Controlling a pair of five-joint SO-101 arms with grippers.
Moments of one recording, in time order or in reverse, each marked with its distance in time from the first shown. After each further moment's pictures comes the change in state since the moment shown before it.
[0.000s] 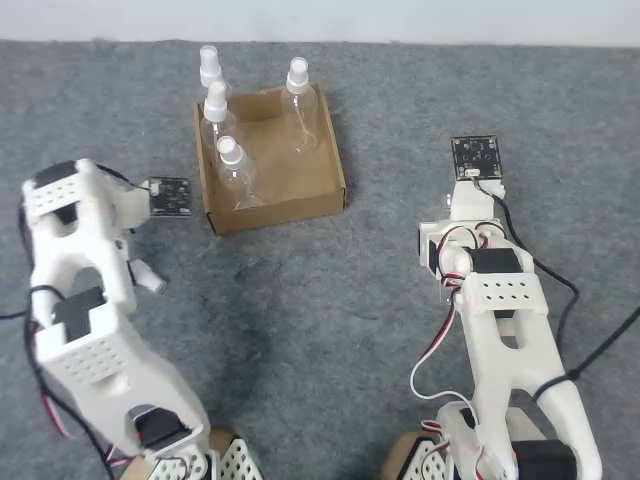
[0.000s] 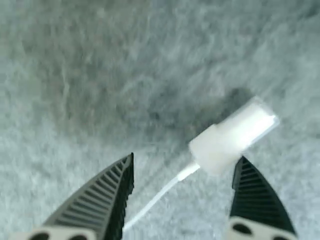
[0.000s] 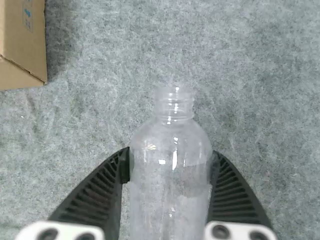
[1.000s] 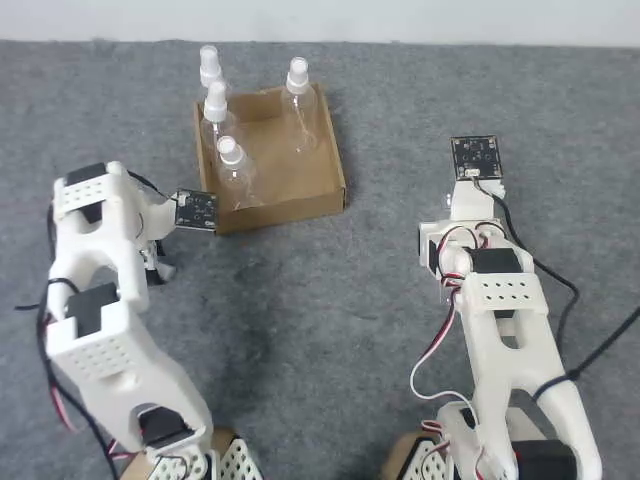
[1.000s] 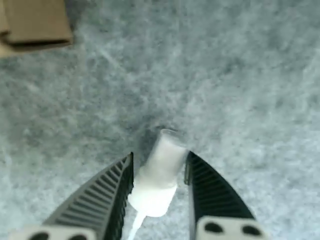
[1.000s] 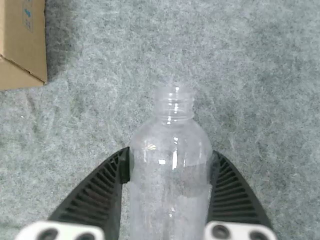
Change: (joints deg) left arm 3.9 0.0 3.7 6.3 0.0; right arm 0.0 0.0 0.0 0.0 0.0
